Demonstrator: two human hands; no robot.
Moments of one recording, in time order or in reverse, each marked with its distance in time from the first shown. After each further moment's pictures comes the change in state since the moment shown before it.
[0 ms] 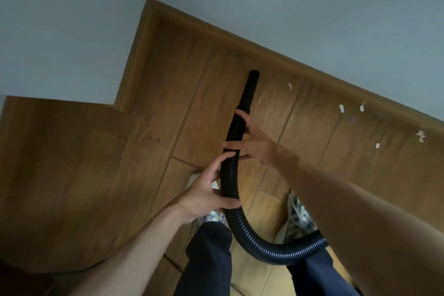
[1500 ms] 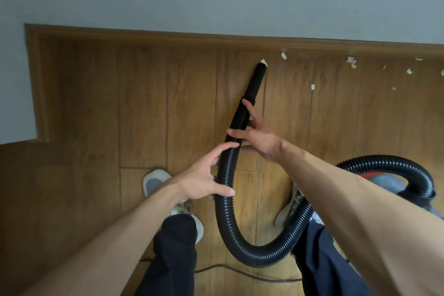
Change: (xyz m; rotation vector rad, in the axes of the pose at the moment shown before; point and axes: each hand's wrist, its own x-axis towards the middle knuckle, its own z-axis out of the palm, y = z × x) left_hand 0.062 0.006 0.140 0.510 -0.252 -0.163; right_hand -0.090 0.106 -0.147 0.367 0.198 -0.108
